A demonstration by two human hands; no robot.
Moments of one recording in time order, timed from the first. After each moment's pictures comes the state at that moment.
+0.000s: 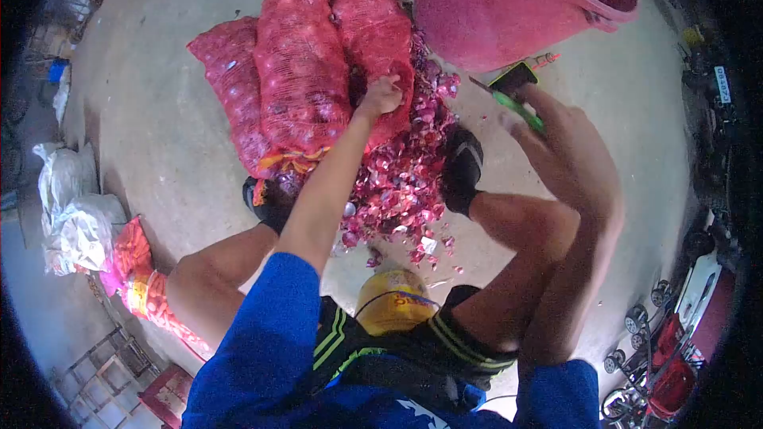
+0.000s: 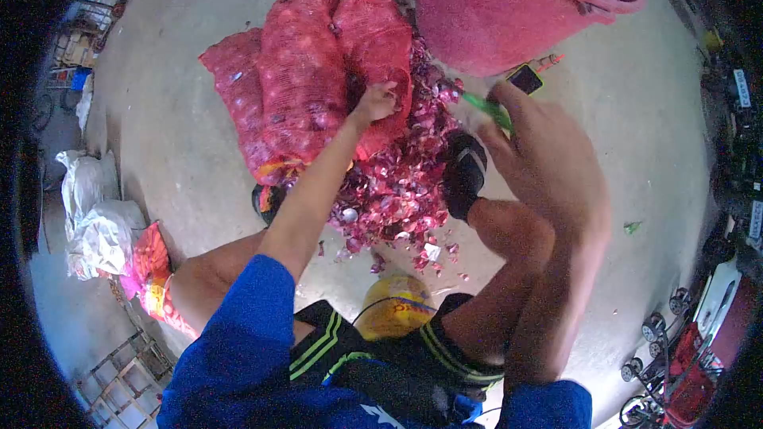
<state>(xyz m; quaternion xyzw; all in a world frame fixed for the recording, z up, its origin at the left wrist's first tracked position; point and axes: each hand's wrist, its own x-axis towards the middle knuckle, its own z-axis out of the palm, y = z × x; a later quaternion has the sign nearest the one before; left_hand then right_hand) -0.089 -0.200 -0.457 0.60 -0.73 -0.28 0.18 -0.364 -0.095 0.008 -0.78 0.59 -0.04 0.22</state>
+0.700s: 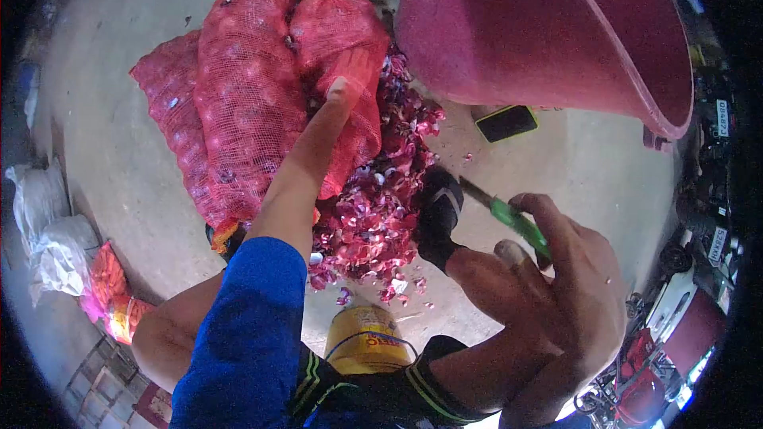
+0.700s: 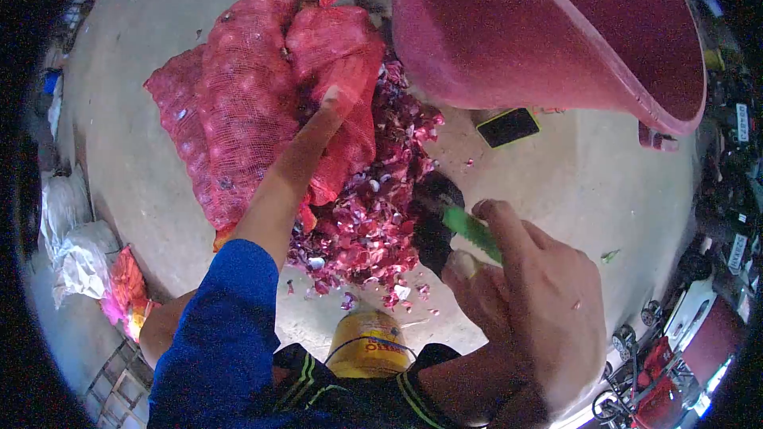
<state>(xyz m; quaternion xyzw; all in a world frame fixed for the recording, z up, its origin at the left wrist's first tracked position) -0.071 -0.340 -0.588 0.63 -0.76 -0.14 -0.04 -0.333 -0.172 0.023 -0.66 0.67 0.08 0.33</state>
